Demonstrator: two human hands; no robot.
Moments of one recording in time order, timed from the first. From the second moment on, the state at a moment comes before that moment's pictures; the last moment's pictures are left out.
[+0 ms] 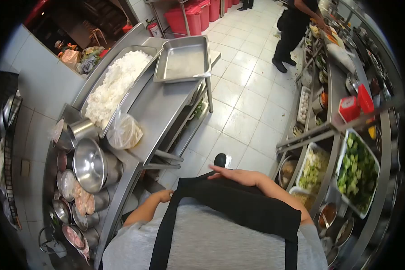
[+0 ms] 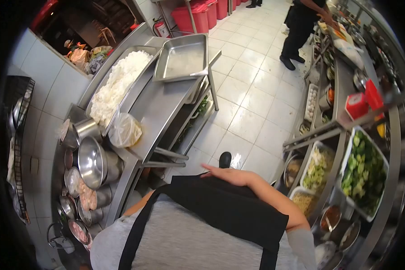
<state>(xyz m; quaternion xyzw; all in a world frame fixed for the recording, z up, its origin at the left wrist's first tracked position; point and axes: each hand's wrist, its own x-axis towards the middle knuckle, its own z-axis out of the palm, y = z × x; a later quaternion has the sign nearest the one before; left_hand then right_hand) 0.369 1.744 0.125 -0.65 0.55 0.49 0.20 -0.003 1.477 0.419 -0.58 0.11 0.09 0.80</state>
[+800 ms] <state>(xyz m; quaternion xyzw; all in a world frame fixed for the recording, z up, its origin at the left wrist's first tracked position) 0.185 1.058 0.466 -0.55 0.77 0.15 -0.27 -0.142 0.995 0.427 -0.80 0.38 -0.27 0.38</state>
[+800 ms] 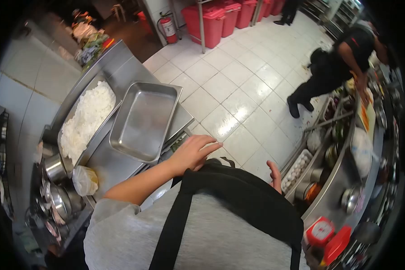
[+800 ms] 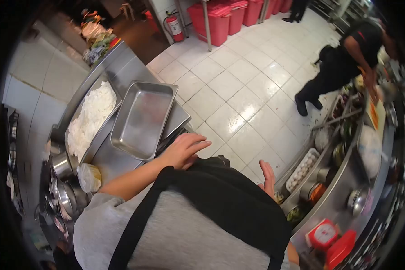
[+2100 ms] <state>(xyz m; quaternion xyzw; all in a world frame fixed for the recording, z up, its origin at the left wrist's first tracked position) 0.359 0.560 0.425 -0.76 0.21 0.18 -0.59 0.232 0.274 0.326 -0.80 0.17 0.11 0.56</state>
